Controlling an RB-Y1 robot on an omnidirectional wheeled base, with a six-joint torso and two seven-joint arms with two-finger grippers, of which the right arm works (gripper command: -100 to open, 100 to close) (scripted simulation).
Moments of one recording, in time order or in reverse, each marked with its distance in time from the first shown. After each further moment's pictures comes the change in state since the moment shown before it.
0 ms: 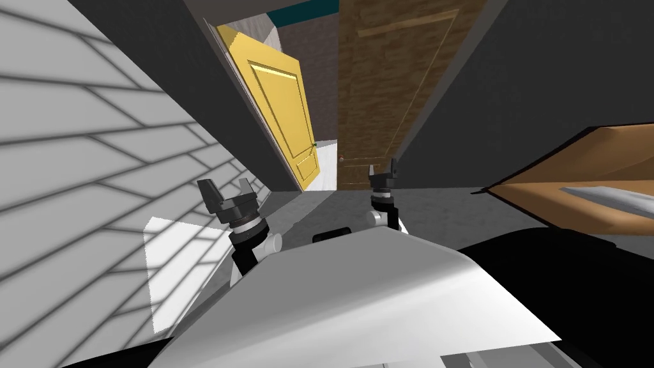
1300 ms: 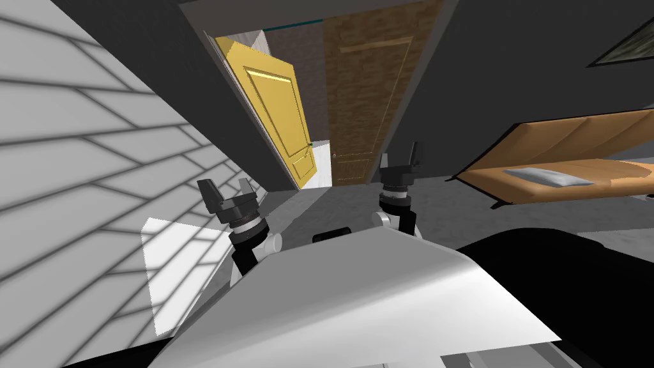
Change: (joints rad) arm 0.098 0.060 0.002 -0.289 0.128 0.059 0.193
